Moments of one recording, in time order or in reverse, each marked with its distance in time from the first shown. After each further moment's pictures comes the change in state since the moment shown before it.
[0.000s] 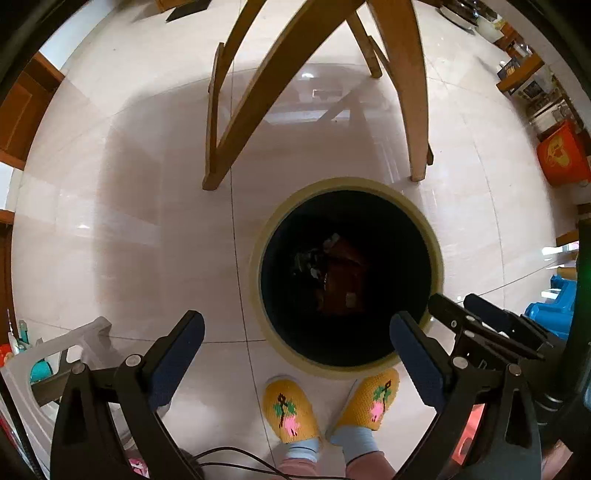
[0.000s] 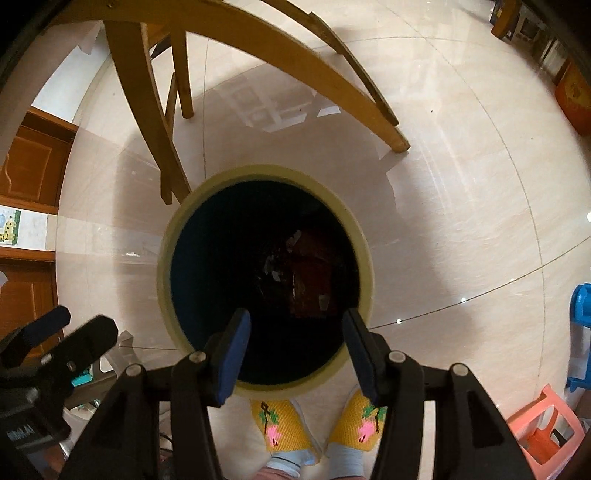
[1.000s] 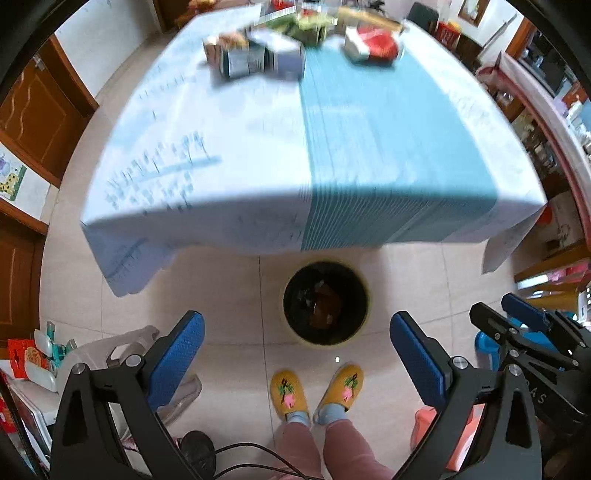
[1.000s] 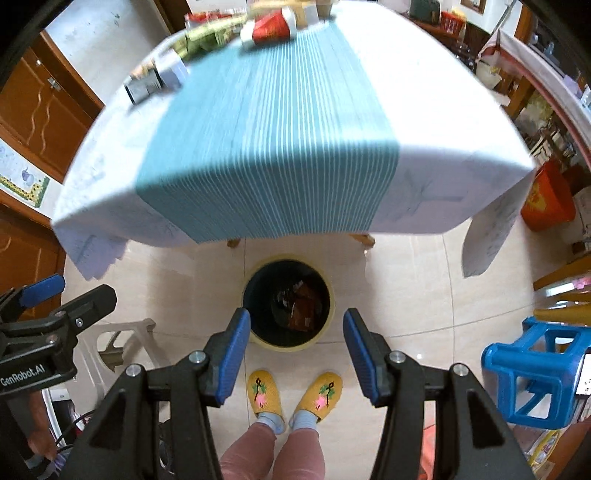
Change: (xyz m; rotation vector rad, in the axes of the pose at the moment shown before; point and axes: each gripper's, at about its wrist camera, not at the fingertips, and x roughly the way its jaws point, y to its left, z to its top) left arm -0.335 0.017 -0.005 -0.043 -0.188 -0.012; right arm -0.340 0.085 0.000 -0.212 -0.174 -0.097
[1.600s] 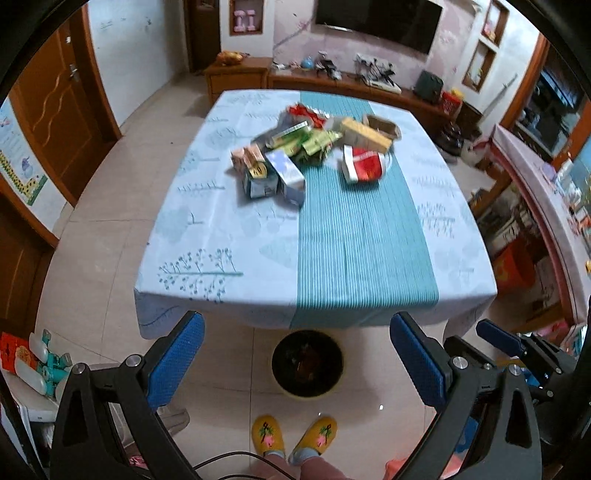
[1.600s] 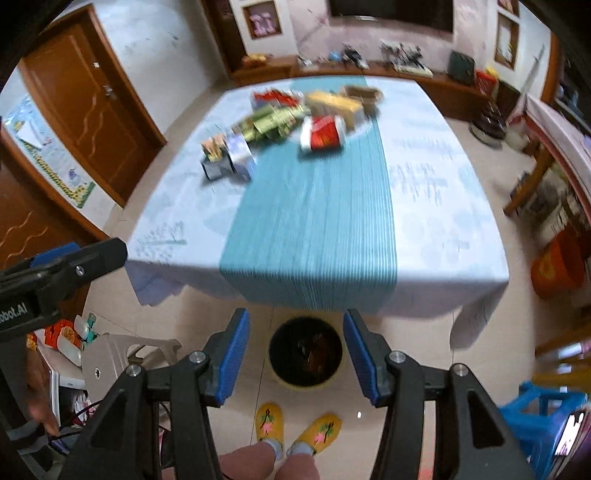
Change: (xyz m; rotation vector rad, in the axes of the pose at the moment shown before) left arm -0.126 0.001 0.045 -0.106 -0.240 -0.011; right arm -0.109 0.015 0.047 -0.155 -0.194 0.115
